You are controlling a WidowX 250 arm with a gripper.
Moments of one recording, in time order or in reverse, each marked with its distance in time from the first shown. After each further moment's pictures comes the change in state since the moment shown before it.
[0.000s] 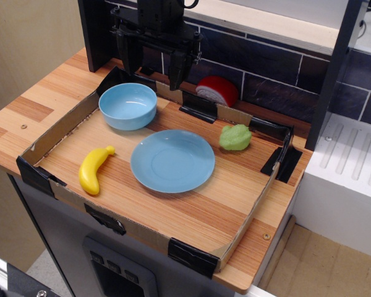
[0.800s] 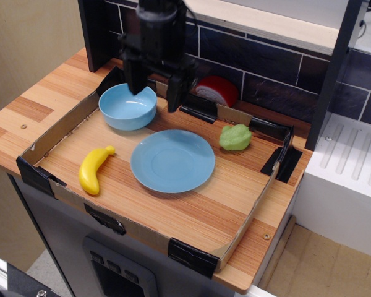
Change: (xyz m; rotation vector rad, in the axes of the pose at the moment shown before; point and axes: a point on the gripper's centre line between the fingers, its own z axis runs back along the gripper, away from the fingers) arm 0.004 0.013 -0.044 -0.022 0.023 -0.085
